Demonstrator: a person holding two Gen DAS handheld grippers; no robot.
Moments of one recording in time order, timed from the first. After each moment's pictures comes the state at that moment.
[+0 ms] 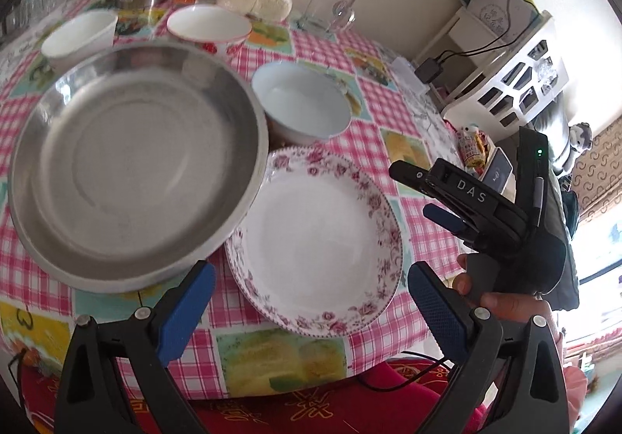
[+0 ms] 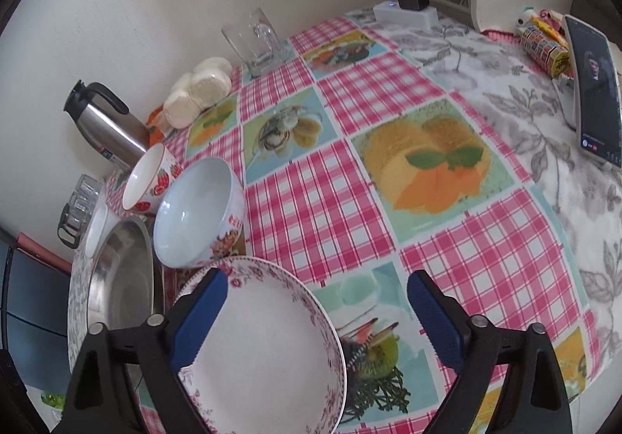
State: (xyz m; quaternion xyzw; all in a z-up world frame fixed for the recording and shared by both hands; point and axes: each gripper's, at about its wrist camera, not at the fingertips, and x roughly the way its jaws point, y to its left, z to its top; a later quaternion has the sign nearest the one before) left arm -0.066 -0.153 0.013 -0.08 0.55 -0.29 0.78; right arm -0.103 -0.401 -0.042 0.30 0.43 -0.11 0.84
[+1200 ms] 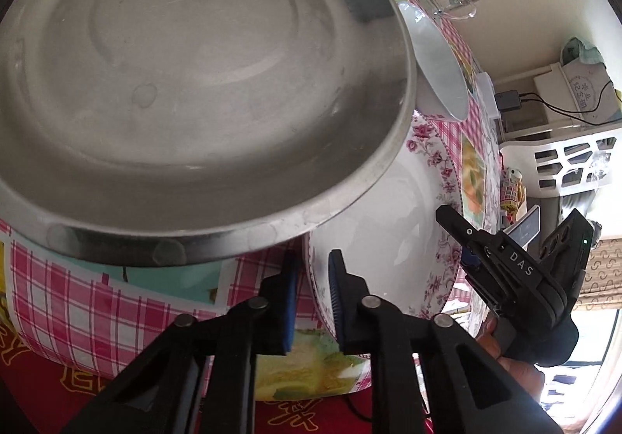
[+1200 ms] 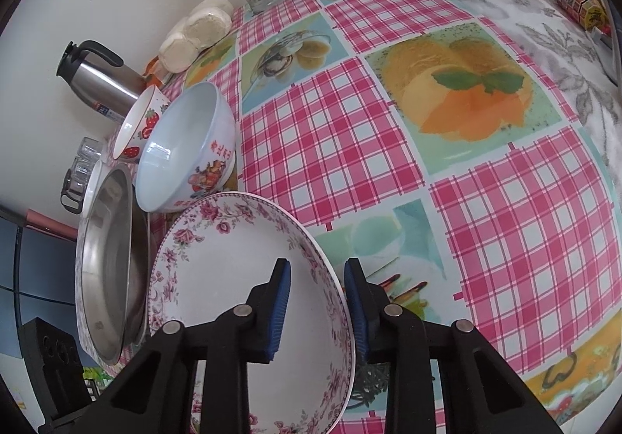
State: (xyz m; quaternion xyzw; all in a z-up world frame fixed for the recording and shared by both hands) left arm -0.041 -0.129 -0.069 -0.21 0.65 -0.19 0.70; right arm -0.096 -0.391 -0.081 0.32 0.49 -0.06 0.81
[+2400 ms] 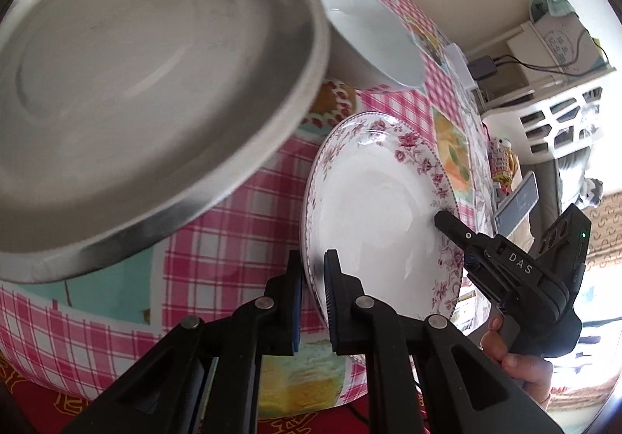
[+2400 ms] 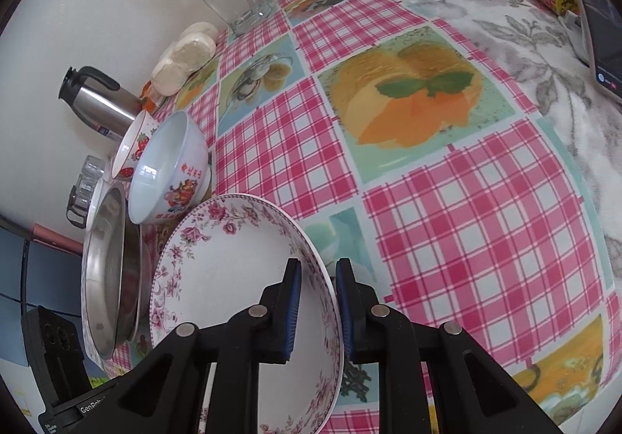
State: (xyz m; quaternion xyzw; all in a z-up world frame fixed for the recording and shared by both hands) left arm -0.042 -0.177 -0.065 -0.16 0.63 -0.26 0.71; right arm -0.127 -0.429 -0.085 0.35 0.46 -0.07 0.81
